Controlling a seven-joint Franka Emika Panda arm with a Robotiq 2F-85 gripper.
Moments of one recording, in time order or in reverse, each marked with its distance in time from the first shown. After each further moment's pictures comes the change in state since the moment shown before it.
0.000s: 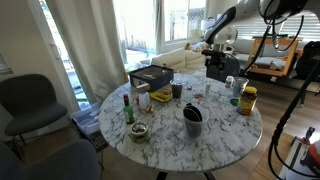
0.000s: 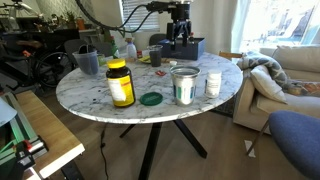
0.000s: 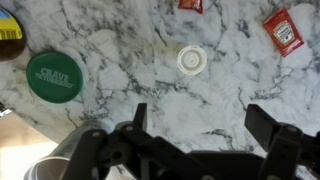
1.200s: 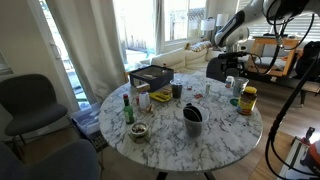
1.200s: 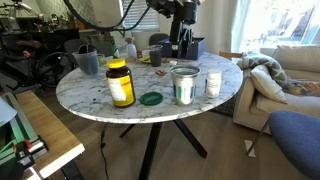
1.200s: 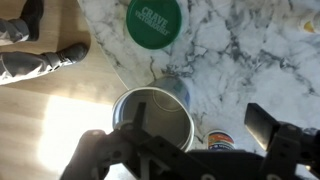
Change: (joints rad) arm -0.058 0.000 -0.068 -0.019 -0.186 -0.161 -0.243
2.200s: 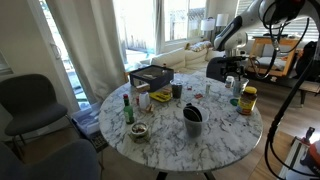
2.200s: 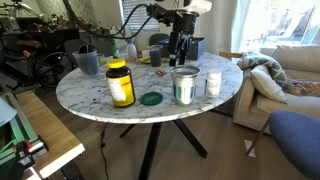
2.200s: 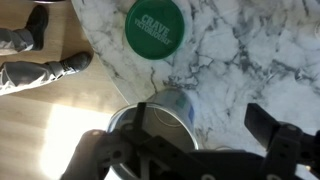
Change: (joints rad) arm -0.003 0.046 0.001 0.002 0.025 -0.001 -0.002
